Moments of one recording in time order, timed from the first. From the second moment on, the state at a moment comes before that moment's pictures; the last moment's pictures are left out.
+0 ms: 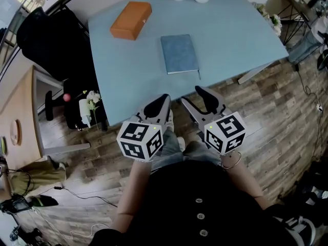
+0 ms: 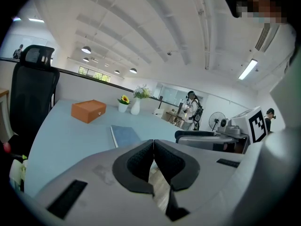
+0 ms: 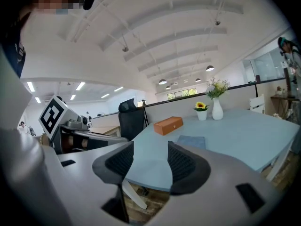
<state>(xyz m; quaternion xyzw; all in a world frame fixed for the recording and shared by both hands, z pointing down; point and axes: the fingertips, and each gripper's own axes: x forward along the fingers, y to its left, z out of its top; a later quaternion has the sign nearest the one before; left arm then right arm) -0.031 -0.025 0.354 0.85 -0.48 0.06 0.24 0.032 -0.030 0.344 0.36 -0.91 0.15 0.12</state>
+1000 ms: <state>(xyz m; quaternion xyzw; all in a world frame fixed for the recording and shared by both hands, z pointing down) -0.072 -0.161 0.347 0.86 -0.46 0.06 0.23 0.002 -0.160 0.347 0.39 -0.90 0.14 0.14</state>
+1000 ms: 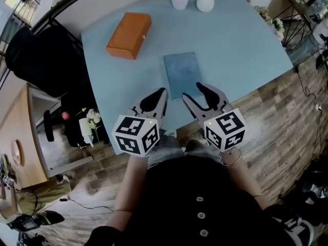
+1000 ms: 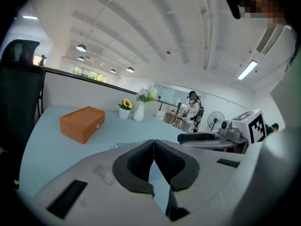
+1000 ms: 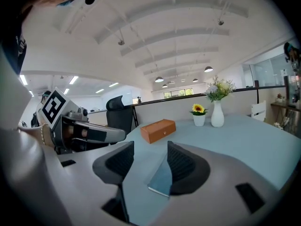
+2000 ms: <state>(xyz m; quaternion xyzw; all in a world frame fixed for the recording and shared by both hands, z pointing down) -0.088 -0.192 0.387 0.86 -0.41 0.09 0.27 -0.018 -0.199 0.385 0.40 -0.88 0.16 0.20</state>
